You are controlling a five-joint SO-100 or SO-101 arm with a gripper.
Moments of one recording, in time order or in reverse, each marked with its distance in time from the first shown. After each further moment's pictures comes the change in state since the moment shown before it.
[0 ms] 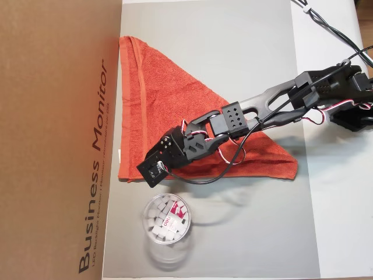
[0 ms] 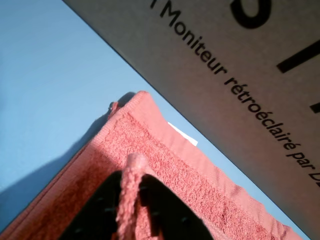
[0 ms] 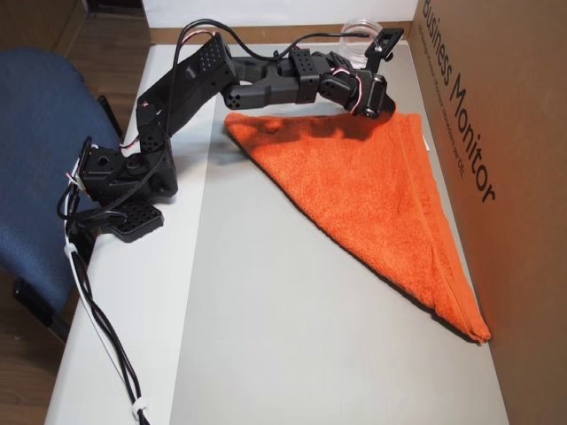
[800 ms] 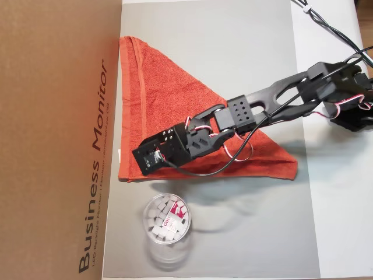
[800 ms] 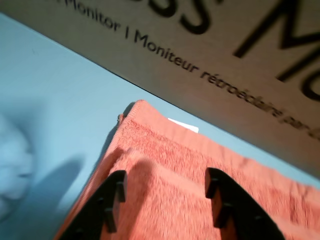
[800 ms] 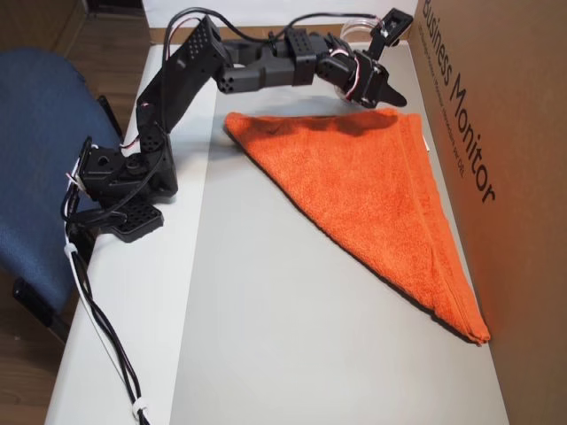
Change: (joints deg) arm -0.1 15.5 12.9 4.6 18.9
